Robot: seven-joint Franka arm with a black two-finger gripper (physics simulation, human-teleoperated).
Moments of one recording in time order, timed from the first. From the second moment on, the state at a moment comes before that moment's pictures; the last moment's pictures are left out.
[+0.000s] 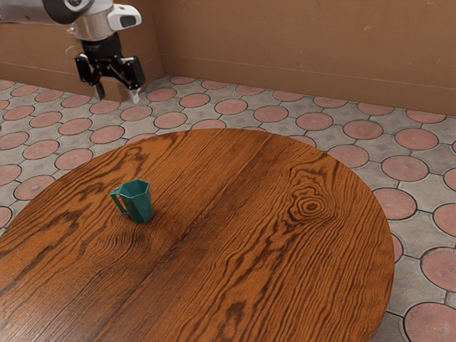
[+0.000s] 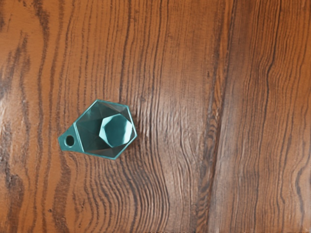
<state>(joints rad) -0.03 0.13 0.15 -1.40 0.00 1.59 -0.03</state>
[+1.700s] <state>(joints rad) -0.08 0.08 0.36 -2.05 -0.04 2.15 -1.59</state>
